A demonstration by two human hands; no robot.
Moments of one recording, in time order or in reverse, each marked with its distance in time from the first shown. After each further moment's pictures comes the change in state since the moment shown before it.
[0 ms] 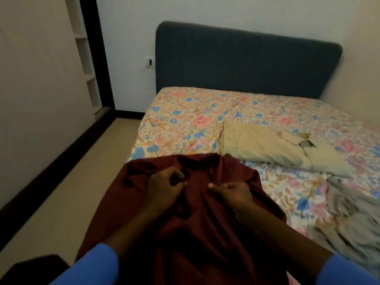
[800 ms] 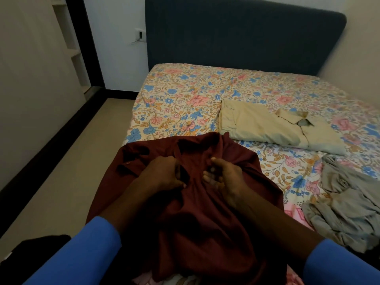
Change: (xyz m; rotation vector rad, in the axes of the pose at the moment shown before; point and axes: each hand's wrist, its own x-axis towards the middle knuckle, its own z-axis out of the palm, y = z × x) left_hand 0.020 0.010 -0.017 0.500 -0.594 -0.026; right_hand -0.015 -0.013 0.022 0.500 -0.026 0.194
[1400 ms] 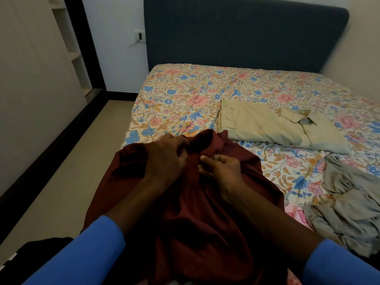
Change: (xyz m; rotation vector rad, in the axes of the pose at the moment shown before) left_hand 0.006 0.024 -0.001 -0.202 0.719 0.138; right_hand 0.001 -0.004 0.009 -0.046 -0.066 -0.146
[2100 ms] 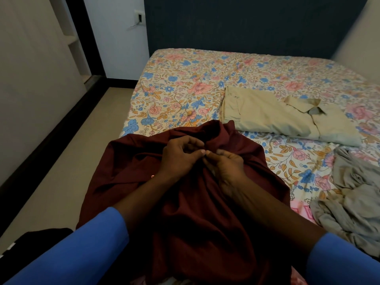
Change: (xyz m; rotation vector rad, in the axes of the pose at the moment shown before) left_hand -0.007 0.003 0.042 -0.563 -0.183 -0.337; right_hand 0.026 0.017 -0.005 0.228 0.045 0.095
